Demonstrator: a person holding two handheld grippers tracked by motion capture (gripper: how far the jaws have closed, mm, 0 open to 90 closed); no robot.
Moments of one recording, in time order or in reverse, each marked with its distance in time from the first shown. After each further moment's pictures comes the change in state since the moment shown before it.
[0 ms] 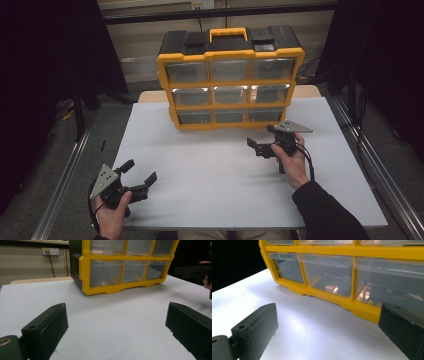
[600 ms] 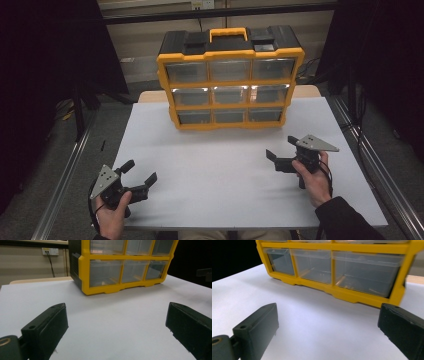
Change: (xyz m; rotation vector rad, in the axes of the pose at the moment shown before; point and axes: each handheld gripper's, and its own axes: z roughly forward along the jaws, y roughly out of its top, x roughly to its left) left arm -0.001 0.000 0.000 -0.002 -0.005 0.004; right arm -0.004 -0.022 -0.065 -0.023 -0.087 -0.038
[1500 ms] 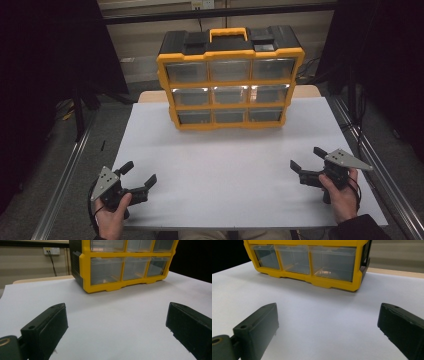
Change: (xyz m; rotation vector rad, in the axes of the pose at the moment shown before) left arm -0.002 -0.002 -0.003 0.013 0.014 0.021; right arm -0.021 -0.021 -0.062 -0.009 -0.092 0.008
